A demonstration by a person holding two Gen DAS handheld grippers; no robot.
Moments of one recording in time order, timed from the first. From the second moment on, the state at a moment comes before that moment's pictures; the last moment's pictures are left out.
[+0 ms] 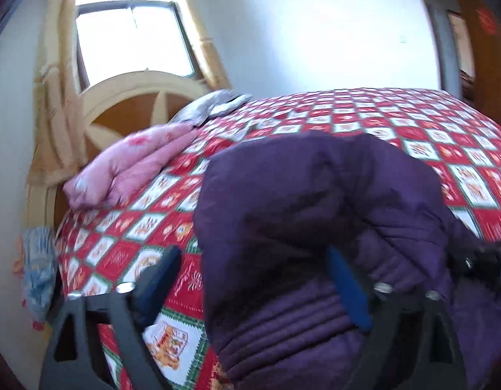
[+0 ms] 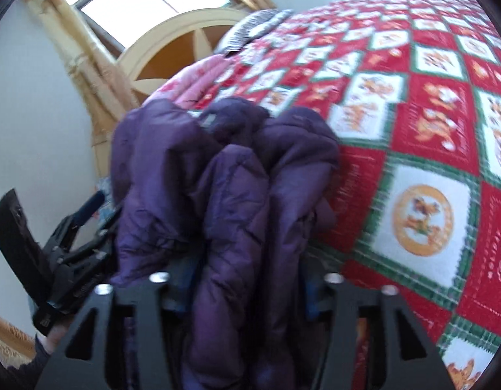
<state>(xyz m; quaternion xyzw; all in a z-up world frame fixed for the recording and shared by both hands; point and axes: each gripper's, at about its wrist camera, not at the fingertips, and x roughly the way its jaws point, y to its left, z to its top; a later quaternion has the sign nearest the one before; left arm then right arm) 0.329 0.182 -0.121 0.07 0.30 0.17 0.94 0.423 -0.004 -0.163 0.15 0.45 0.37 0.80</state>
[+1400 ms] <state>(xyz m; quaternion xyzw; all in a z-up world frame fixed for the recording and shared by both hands) 0.298 0.178 -0.107 0.07 0.28 0.13 0.95 0.374 -0.014 -0.125 0.04 0.40 0.23 0.88</state>
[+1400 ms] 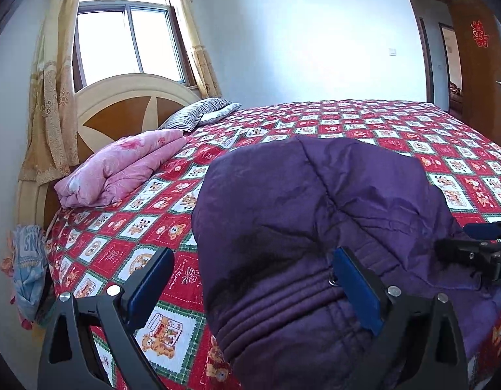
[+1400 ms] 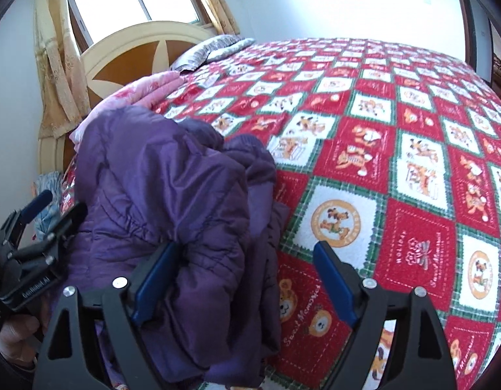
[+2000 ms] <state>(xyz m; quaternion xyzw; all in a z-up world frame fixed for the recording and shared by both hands) 0.207 0.147 -0.048 0.07 0.21 0.08 0.97 0.283 -0.023 -0.063 0.02 0.31 0.22 0.93</state>
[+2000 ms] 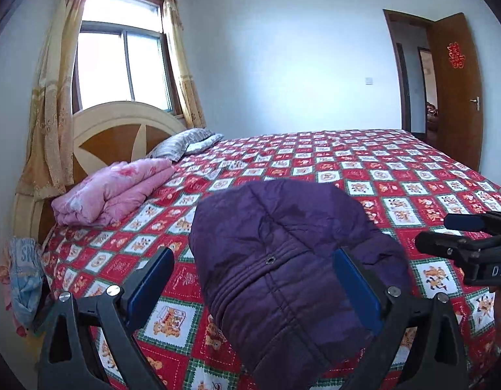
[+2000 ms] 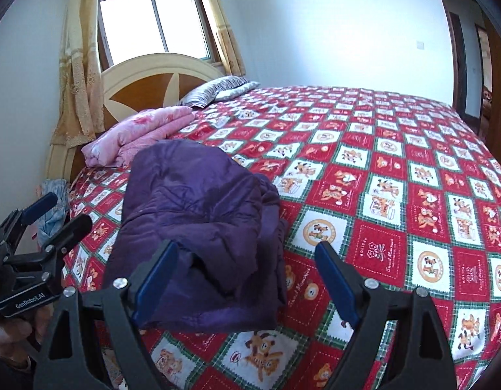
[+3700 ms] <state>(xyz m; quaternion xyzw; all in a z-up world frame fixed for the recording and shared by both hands) 0.186 0.150 -0.022 0.05 0.18 0.07 0.98 0.244 -0.027 -0.046 0.01 0.28 0.22 0.94</state>
